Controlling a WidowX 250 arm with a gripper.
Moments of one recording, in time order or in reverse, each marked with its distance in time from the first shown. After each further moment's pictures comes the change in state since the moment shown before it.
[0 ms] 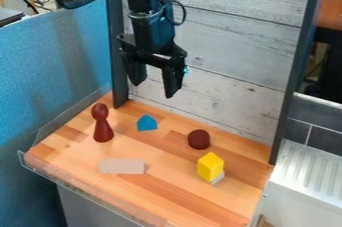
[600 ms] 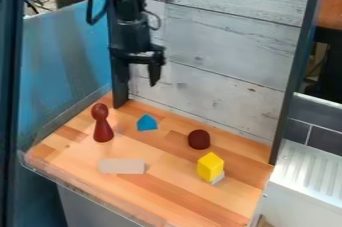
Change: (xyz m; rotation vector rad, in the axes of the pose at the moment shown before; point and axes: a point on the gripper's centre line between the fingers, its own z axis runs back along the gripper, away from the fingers) arm 0.053 0.103 -0.078 -0.061 0.154 0.326
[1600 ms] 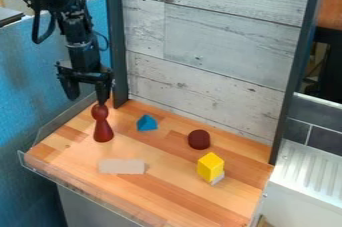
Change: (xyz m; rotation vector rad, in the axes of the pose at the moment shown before) arm -0.037 0.077 -0.019 0.113 -0.045 0.009
